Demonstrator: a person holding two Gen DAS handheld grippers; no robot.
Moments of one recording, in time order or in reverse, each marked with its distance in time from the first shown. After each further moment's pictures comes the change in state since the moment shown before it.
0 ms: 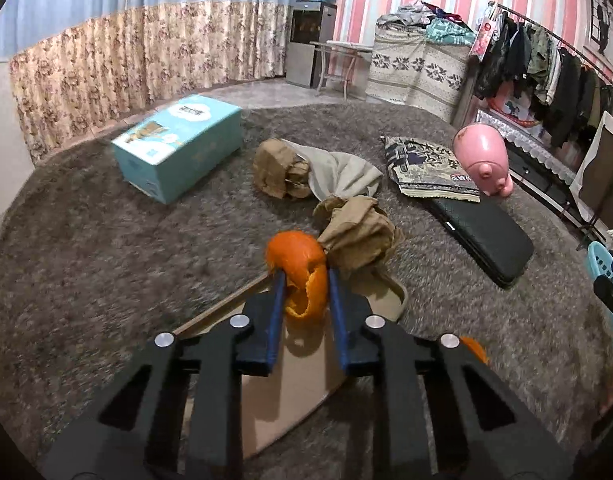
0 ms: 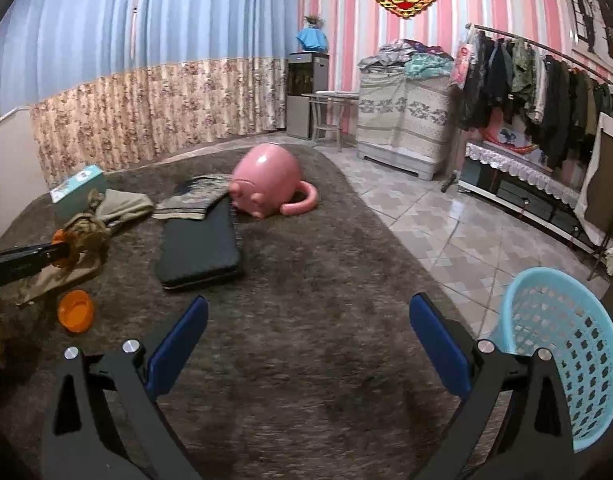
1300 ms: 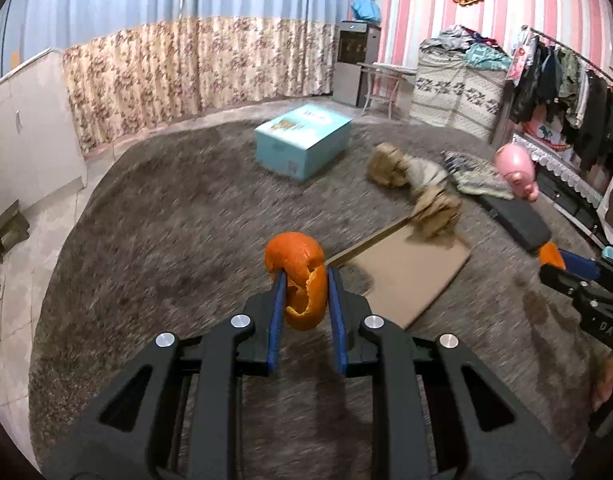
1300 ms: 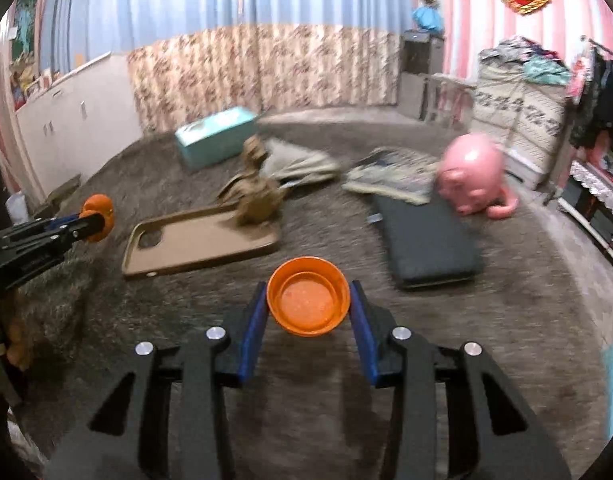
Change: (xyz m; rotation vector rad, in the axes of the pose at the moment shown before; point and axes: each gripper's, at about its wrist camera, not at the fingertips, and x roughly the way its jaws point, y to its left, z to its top) left arm -0.075 0.066 -0.035 -0.068 -0.070 0.121; right arm -0.002 0.122 -0.003 -0.174 0.101 0.305
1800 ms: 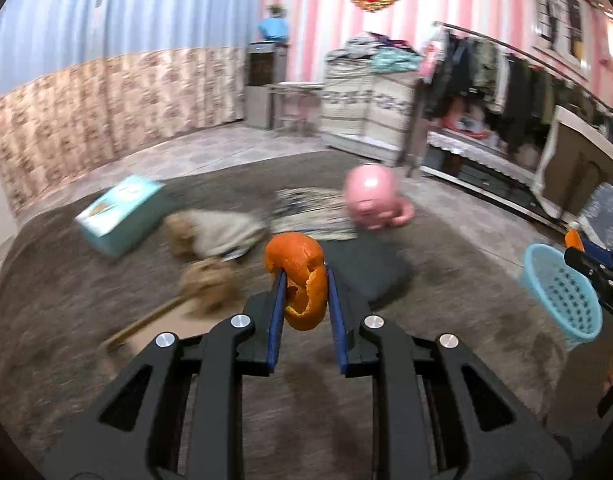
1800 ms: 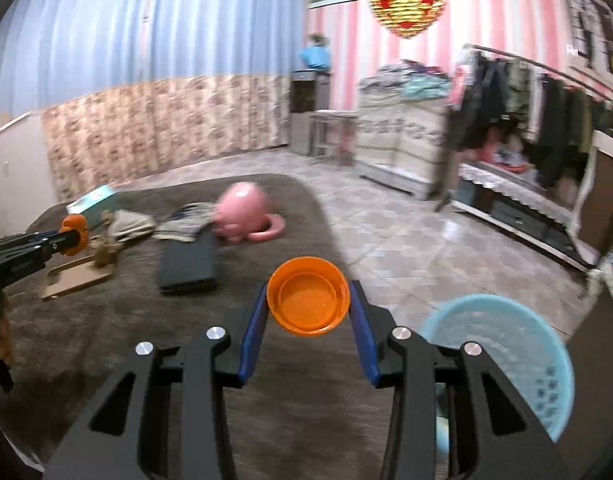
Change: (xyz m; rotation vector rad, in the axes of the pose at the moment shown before) left arm -0.011 -0.174 0.029 0.165 -0.073 -0.257; right arm -0.133 -0.171 -0.026 0.155 -0.158 -0.342
